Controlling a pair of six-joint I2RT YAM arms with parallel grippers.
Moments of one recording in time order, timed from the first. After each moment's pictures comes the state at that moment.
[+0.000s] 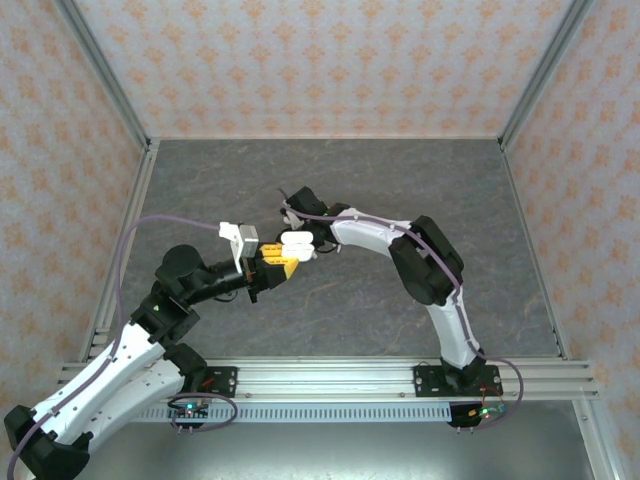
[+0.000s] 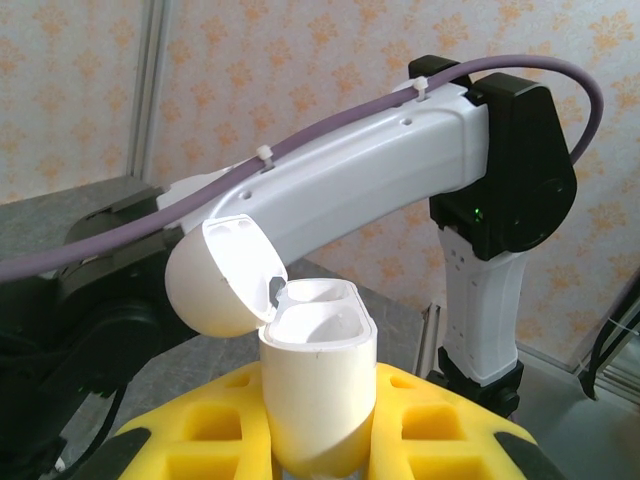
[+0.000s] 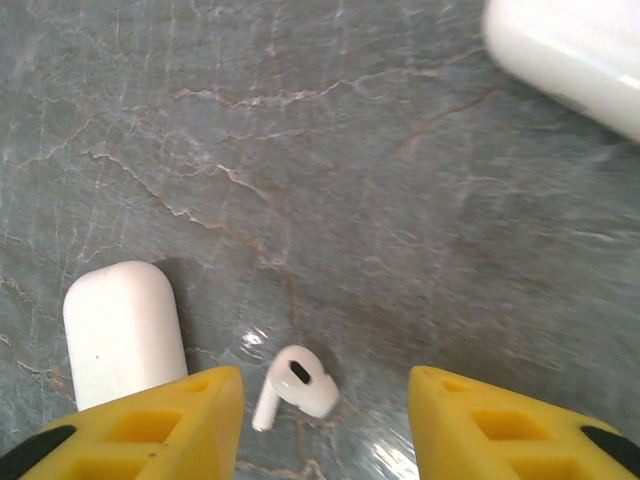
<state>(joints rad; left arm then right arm) -0.58 0.65 0.59 0.06 0.58 -0.30 0.79 2.15 1.58 -0.45 -0.26 0.37</state>
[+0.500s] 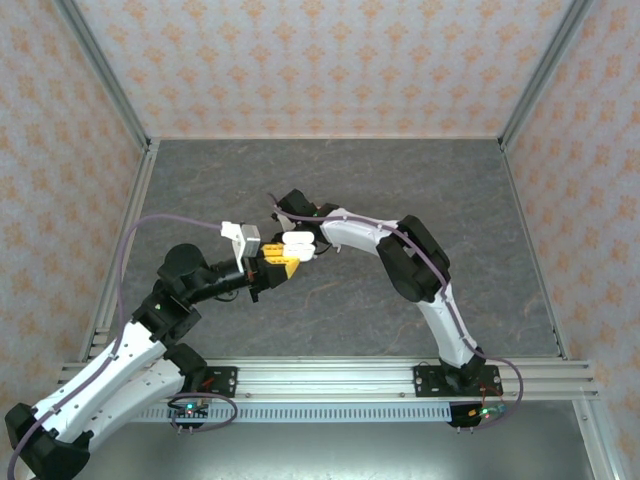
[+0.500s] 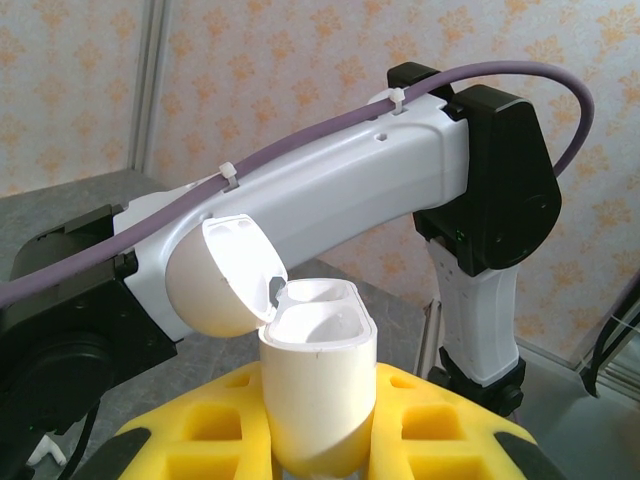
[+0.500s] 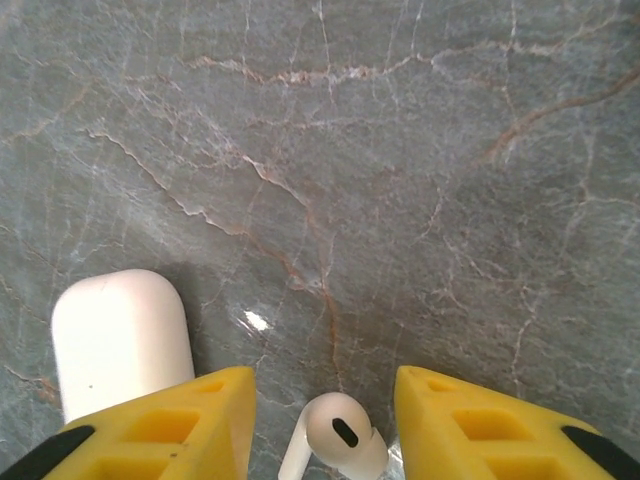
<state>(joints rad) -0.58 0.67 0.59 0.06 0.58 -0.30 0.81 2.23 1.67 -0.50 -0.29 0.34</state>
